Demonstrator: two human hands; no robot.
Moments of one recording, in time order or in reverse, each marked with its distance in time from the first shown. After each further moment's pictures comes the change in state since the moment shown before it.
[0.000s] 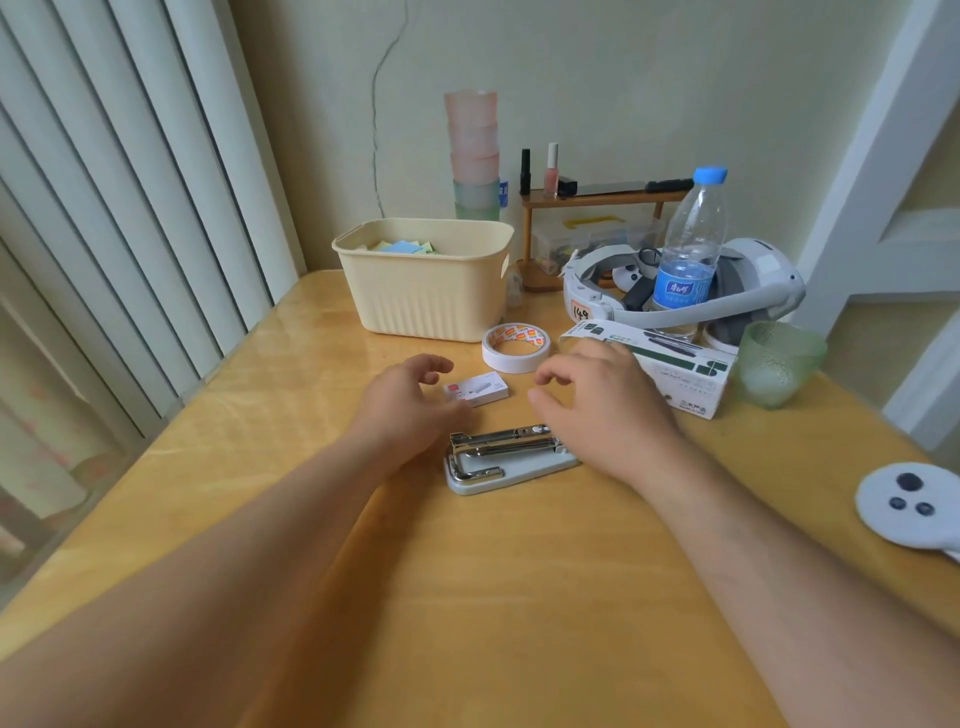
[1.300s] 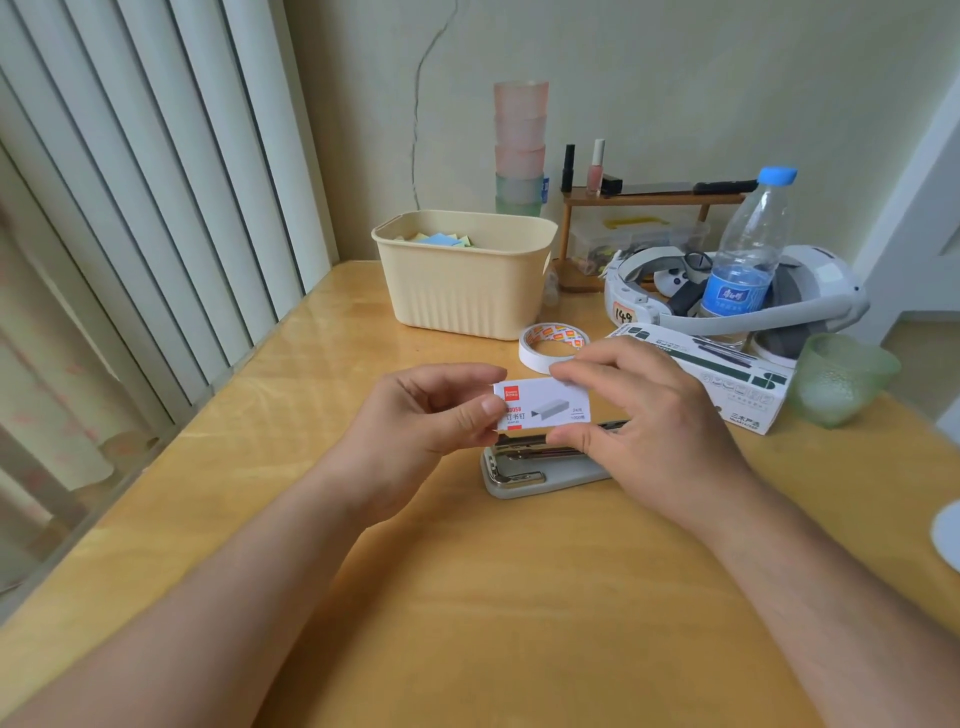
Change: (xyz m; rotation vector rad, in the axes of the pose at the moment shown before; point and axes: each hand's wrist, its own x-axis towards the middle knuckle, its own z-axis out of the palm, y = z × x) left_hand -0.064 0.012 -0.041 -0.993 -0.263 0.051; right_hand -0.016 -0.014 0.001 0.175 0.251 -0.429
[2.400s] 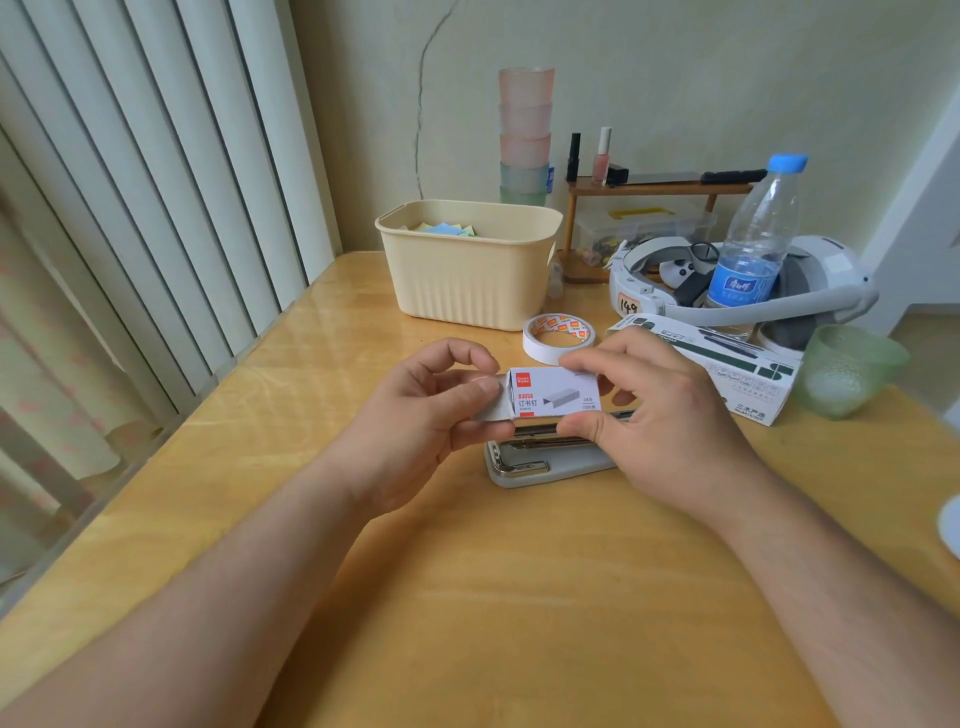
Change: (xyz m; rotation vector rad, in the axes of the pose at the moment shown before) left_hand 0.001 0.000 0.000 -0.078 -0.074 -0.056; right_hand -0.002 0.000 -0.003 0.135 -0.058 0.092
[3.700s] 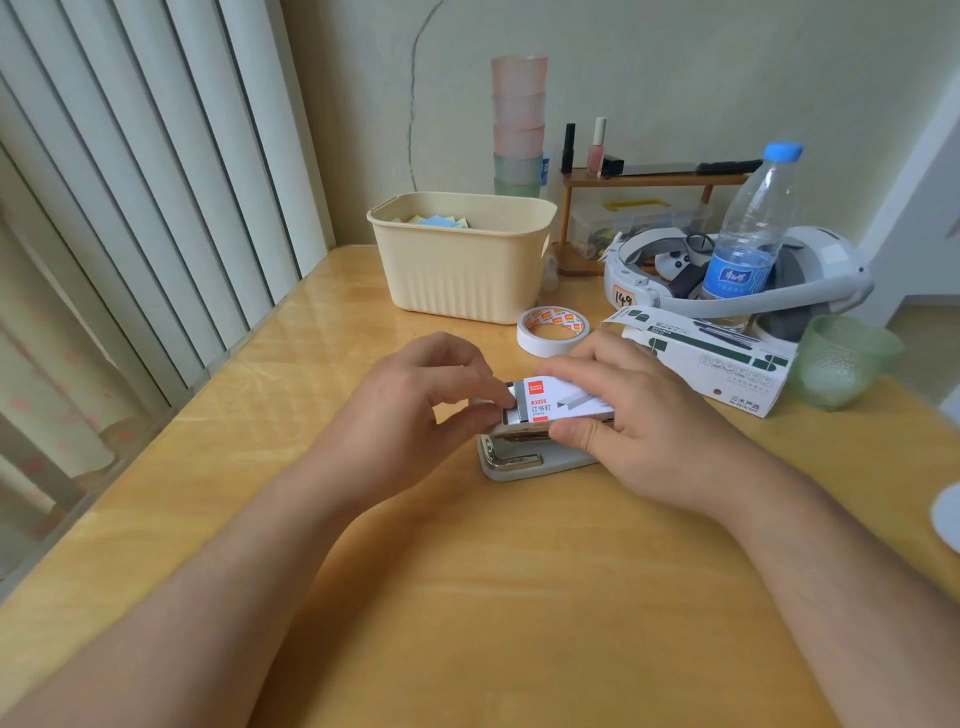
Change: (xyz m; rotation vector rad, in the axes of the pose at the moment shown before) left_hand -0.006 0.005 -0.012 1.250 -0.001 0.594; right_hand 0.001 -0.003 -0.007 -0.098 -0.330 0.049
